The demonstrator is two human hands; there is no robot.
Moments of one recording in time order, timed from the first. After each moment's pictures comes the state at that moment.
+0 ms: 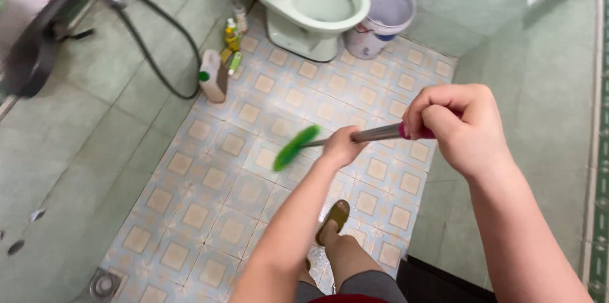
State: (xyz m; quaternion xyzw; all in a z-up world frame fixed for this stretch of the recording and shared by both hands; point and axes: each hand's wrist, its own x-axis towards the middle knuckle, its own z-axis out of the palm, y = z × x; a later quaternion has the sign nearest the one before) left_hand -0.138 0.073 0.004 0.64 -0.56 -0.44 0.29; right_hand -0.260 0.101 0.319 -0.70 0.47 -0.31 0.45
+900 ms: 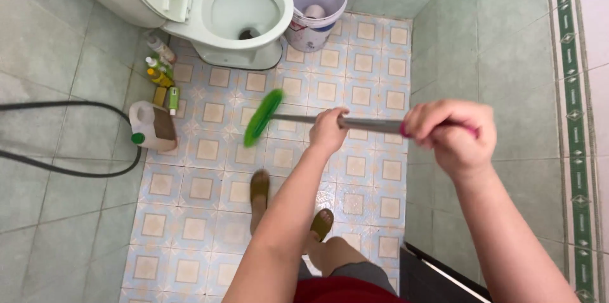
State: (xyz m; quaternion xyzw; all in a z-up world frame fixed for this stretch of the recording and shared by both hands) left_hand -0.249 -0.159 -0.005 0.62 -0.61 -0.42 0.26; right_hand -0.440 -0.102 0.220 -0.62 0.32 -0.50 0.51
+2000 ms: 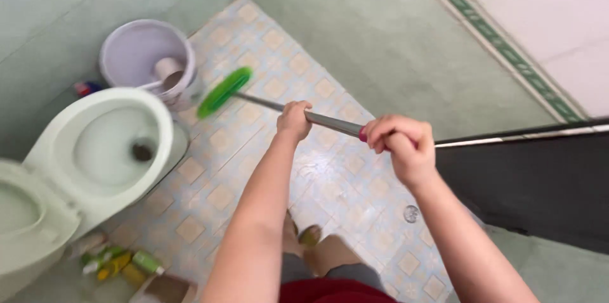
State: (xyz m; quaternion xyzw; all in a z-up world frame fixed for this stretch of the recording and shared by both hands) left_hand -0.339 -0.329 -0.093 0.25 -0.89 -0.38 0.01; right_hand -0.363 -0.115 0.187 -0.33 0.66 -0.64 0.21
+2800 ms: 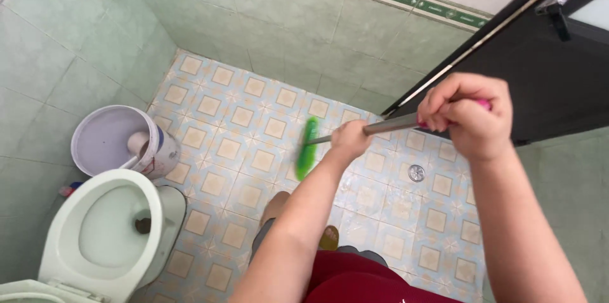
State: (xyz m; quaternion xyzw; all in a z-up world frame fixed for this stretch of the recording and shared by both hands) left_hand -0.343 -0.075 0.039 0.02 -0.89 -0.44 -0.13; right_hand -0.316 0.070 0.297 -0.23 0.67 -0.71 0.06
